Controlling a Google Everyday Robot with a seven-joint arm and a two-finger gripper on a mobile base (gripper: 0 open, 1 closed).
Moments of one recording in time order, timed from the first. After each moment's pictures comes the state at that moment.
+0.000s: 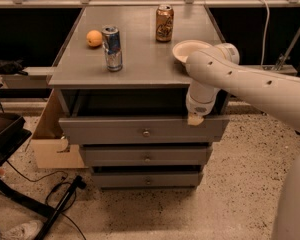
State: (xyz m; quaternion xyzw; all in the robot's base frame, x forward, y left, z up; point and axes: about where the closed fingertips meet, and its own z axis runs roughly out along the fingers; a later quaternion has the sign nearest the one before) arm 0.627 -0.144 0.668 -0.66 0.75 -0.03 0.07
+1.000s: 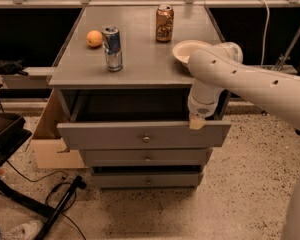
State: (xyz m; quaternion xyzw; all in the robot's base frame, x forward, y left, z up) arm 0.608 -0.152 0.675 -0.66 0.75 -0.02 0.05
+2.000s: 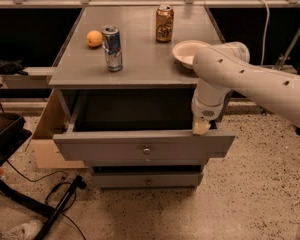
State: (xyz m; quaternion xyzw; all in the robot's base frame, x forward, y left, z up) arm 0.584 -0.155 0.683 -0.67 0.74 0.01 0.03
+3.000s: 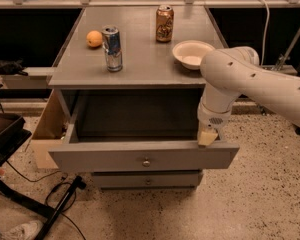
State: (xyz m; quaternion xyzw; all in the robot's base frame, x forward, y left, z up) arm 0.539 -0.168 0.686 -0.67 0.74 0.04 0.00
